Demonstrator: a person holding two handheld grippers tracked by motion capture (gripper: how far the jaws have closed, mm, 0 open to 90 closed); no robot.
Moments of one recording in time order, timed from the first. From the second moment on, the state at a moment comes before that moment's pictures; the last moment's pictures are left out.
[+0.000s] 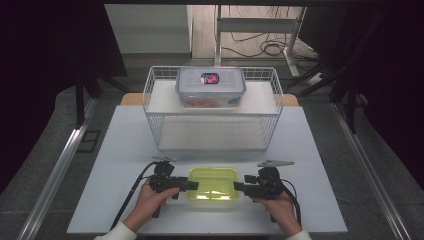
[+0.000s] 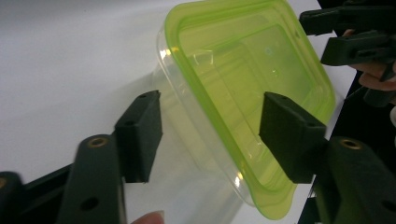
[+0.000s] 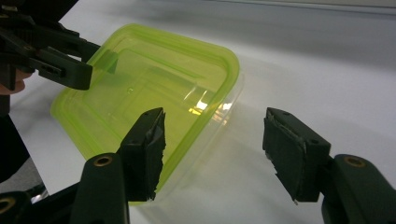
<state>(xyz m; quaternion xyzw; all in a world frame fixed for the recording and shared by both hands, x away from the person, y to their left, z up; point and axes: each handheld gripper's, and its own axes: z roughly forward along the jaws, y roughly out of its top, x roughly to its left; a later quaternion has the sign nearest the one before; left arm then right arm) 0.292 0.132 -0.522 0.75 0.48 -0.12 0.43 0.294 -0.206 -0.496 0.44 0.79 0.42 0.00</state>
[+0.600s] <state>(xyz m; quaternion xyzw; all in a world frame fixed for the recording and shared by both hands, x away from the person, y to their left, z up) 0.288 0.134 -0.519 0.75 0.48 -0.13 0.44 0.300 -0.197 -0.507 0.46 0.77 0.43 -0.07</state>
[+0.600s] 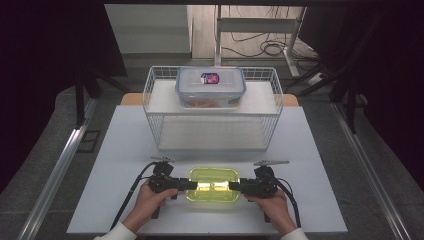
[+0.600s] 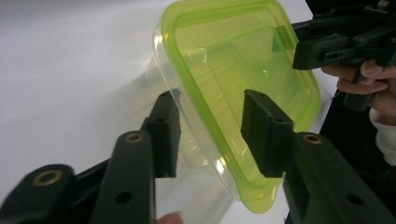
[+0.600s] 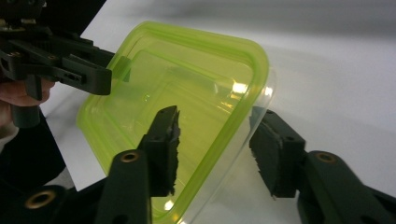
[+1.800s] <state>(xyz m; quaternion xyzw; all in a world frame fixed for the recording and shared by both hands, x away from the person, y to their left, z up) 0.263 0.139 -0.518 0.74 0.47 -0.10 0.47 0.282 -0.206 -0.503 0.47 0.75 0.46 -0.06</state>
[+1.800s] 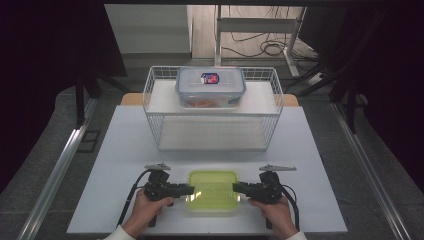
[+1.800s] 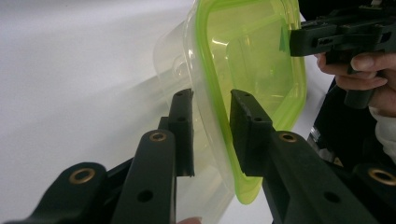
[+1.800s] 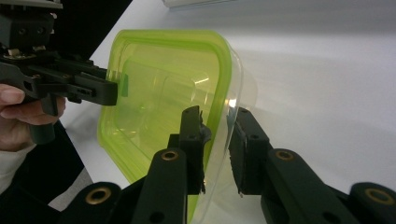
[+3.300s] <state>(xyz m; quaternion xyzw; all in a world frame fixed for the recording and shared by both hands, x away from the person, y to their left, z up) 0.256 0.140 -0.481 0.75 0.43 -0.02 0.49 0.274 -0.202 -0.467 0.41 0.76 0.51 0.02</state>
